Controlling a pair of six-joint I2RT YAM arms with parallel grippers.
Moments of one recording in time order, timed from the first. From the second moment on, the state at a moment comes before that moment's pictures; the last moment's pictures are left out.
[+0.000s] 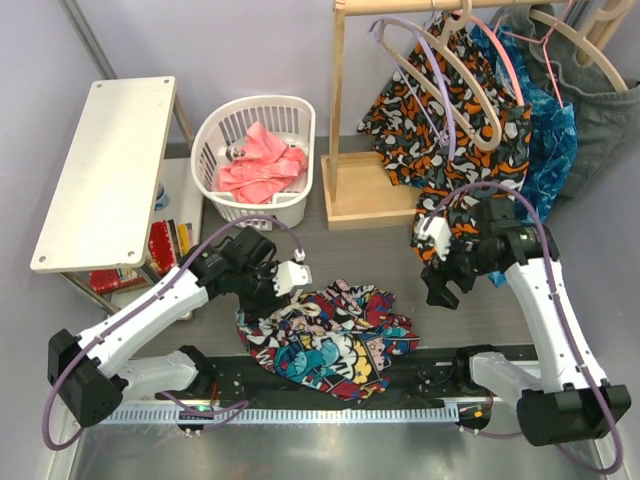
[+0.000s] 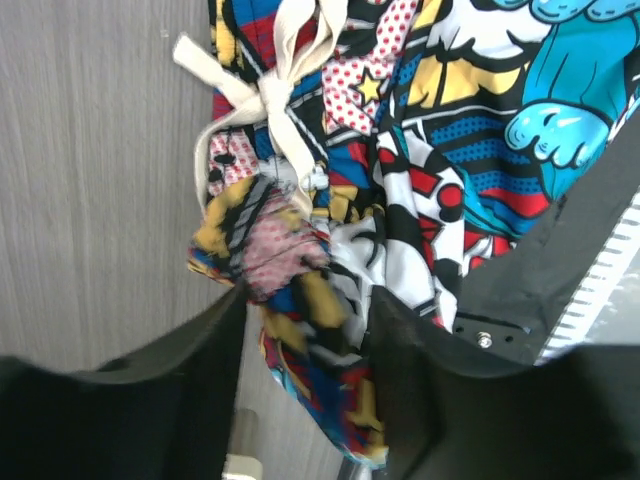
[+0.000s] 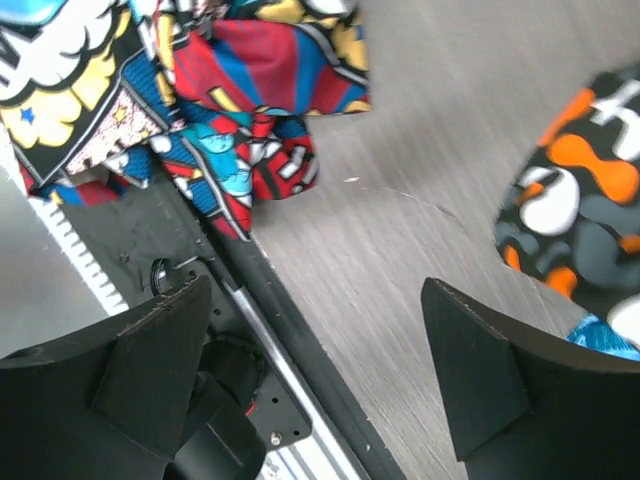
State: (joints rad) left arm -0.74 1.12 0.97 -1.02 0.25 0.55; right arm 0.04 1.02 1.12 -1.34 -0.56 -0.88
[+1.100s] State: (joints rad) left arm -0.51 1.33 1.08 -1.16 0.06 0.45; right arm 0.72 1.77 1.23 -0.72 -0.43 -0.16
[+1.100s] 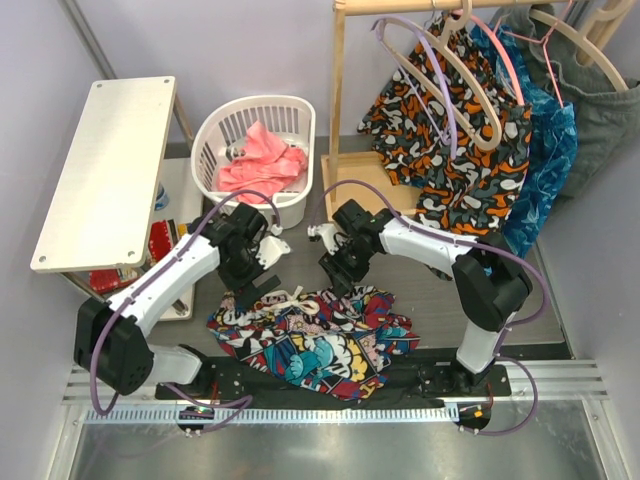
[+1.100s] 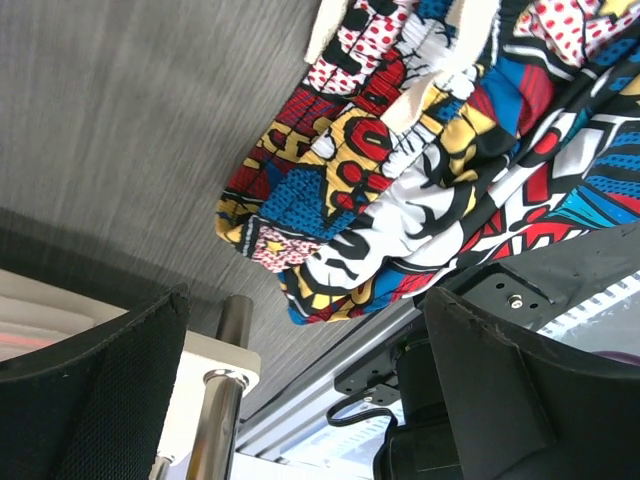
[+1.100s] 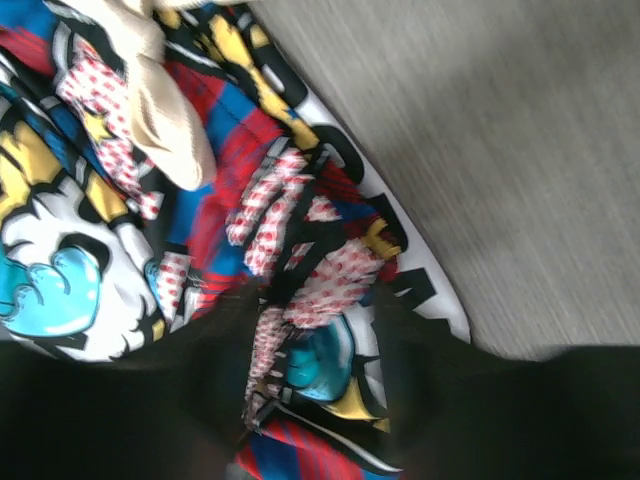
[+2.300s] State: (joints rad) left arm -0.37 1.79 1.21 -1.09 0.32 0.38; right arm 0.72 1.38 1.08 -0.85 -0.38 -0.32
